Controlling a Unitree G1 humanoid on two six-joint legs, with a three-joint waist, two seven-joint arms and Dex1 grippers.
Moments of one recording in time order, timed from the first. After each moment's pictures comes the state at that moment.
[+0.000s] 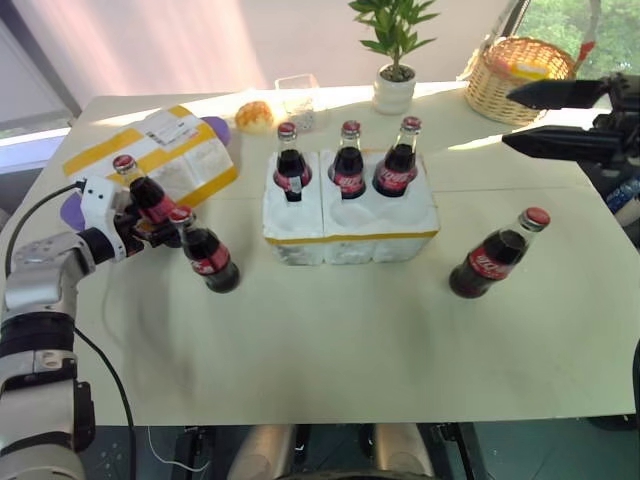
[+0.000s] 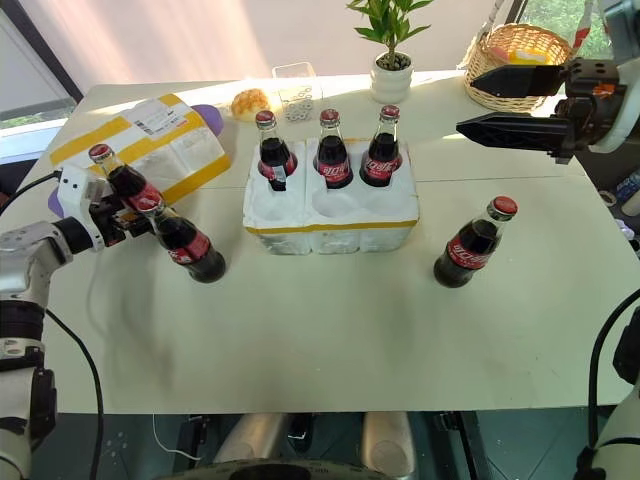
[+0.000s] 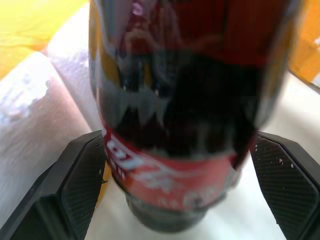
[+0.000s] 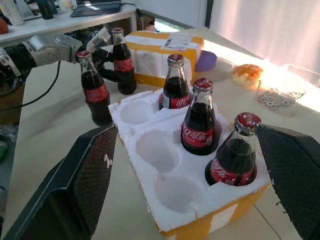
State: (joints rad) left arm -0.58 0.77 0.21 0.61 -0.31 0.29 -0.90; right arm -0.95 -1.09 -0.18 0.20 0.61 0.82 1.41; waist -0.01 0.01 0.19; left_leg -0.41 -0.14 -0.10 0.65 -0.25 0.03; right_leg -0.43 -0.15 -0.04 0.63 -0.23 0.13
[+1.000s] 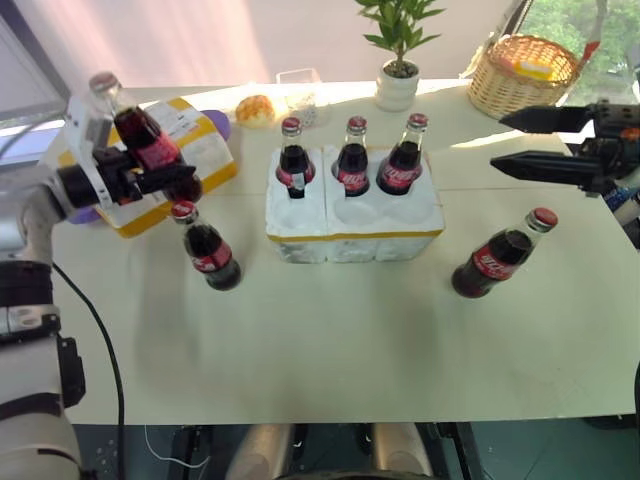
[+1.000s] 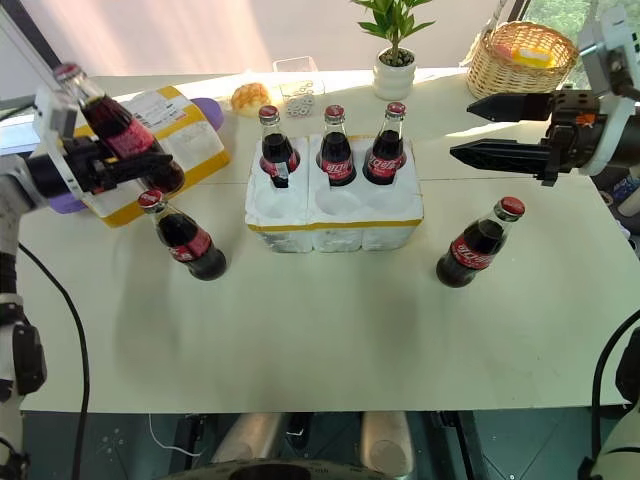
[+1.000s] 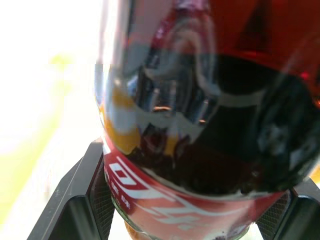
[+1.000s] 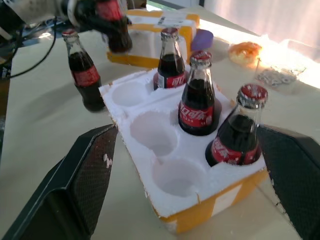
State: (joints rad) left arm -0.84 0.86 0.18 0.46 -0.40 0.54 -1.18; right arm -0.82 -1.10 -0.20 0.13 0.63 0.79 1.34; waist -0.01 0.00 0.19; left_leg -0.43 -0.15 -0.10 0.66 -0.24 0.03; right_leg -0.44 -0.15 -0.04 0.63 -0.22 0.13
